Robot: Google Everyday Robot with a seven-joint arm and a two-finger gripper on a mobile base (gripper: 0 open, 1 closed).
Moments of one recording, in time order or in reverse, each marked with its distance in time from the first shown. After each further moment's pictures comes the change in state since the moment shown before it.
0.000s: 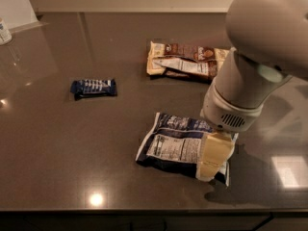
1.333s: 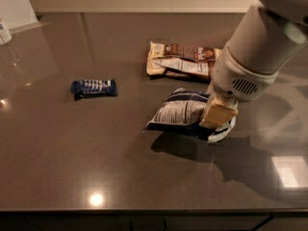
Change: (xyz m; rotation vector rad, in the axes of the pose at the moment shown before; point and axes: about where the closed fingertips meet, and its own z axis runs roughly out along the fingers) arm -0.013 -0.030 -0.049 0.064 -0.074 0.029
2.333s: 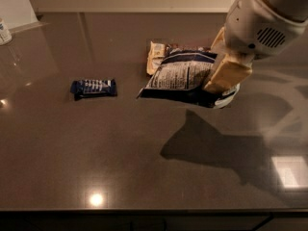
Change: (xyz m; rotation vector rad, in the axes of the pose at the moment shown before) arm -0.030 -0.019 -0.076 0.087 -0.121 -0.135
